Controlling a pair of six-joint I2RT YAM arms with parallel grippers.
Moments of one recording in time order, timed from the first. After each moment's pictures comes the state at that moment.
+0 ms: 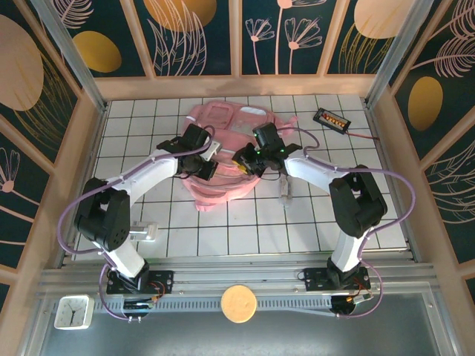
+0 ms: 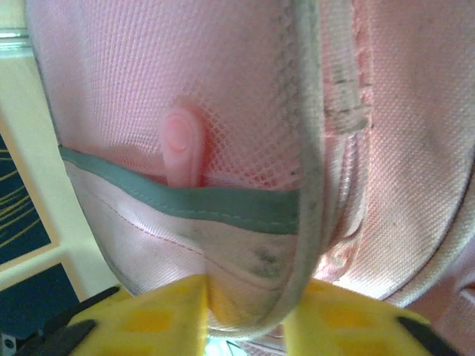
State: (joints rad) left arm -0.50 1.68 1.23 -0.64 0.15 -0.05; right arm 0.60 1.79 1.22 -0.25 -0.38 1.21
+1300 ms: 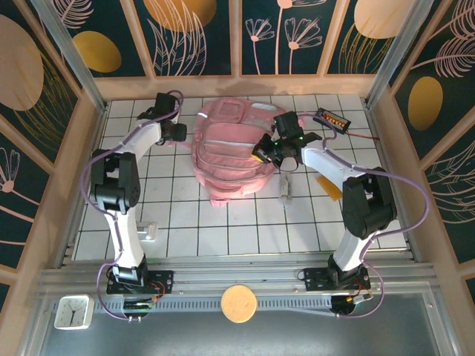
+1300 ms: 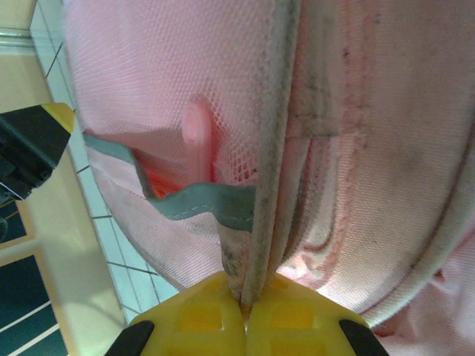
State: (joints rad) left arm -0.17 2.01 1.58 -0.54 -0.09 -0.07; right arm 0.45 1.74 1.29 -0.43 -0.46 0.94
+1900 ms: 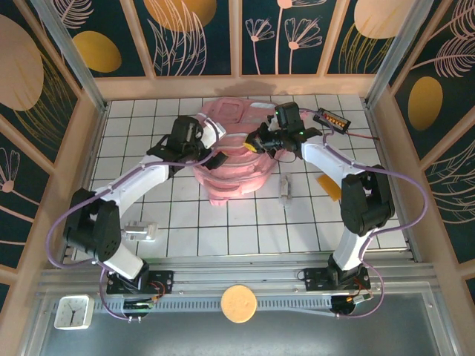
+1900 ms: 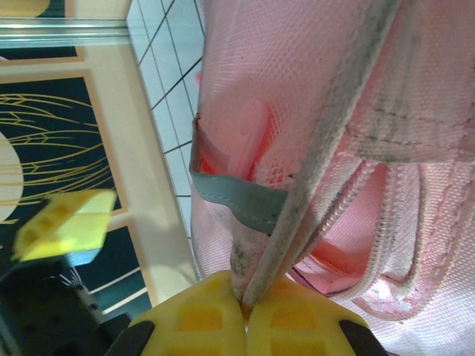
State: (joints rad) left arm -0.47 1.59 1.15 -0.21 0.13 0.42; right arm 0.44 1.76 1.35 -0.30 -0.63 1.07
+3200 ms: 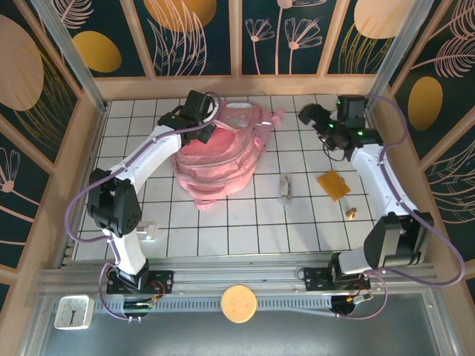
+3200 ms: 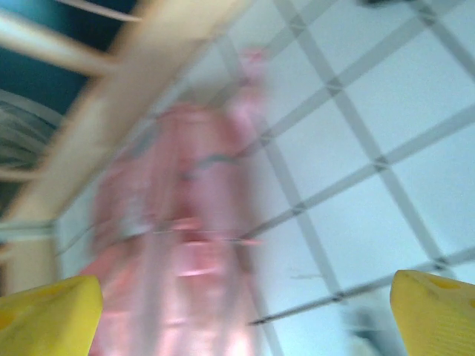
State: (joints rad) left arm -0.47 1.83 1.66 -0.68 -0.27 0.14; right arm 0.07 1.45 1.29 -0.60 -0.23 0.75
